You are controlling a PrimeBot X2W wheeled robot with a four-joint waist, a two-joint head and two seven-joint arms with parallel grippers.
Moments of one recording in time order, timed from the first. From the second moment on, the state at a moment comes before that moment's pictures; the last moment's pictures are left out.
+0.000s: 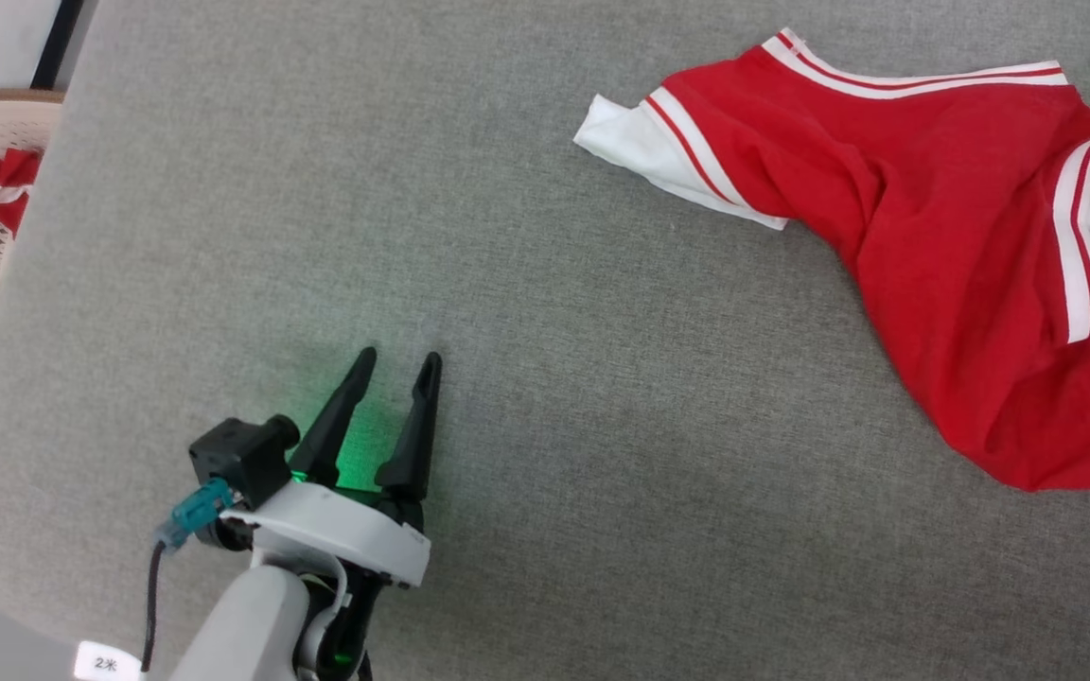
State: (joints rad) left arm -0.34 0.22 -0.31 0.31 -0.60 -0.11 -0.26; right arm -1.08 -0.72 0.66 0.60 0.80 0.13 0.70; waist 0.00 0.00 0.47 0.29
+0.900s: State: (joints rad) left arm -1.23 0.61 -1.15 0.33 -0.99 -0.13 0.12; right arm -1.23 -0.65 0.83 0.62 0.89 0.13 0.62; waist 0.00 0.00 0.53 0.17
